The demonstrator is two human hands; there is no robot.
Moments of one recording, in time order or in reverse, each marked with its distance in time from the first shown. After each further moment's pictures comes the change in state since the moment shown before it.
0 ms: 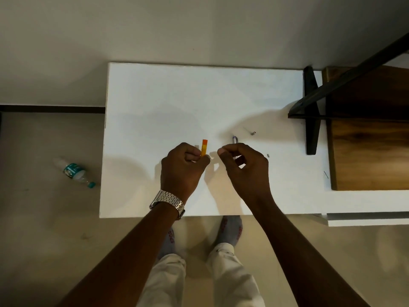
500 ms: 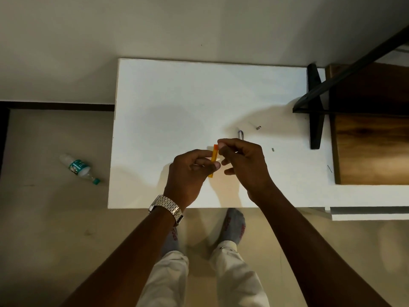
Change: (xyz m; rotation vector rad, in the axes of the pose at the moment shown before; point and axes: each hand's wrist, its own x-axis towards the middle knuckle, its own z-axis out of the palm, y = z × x) left_hand -0.024 -0.019 -0.016 -0.212 -0.238 0.020; right_hand -0.002 -0.014 0.007 0.319 -0.198 0.287
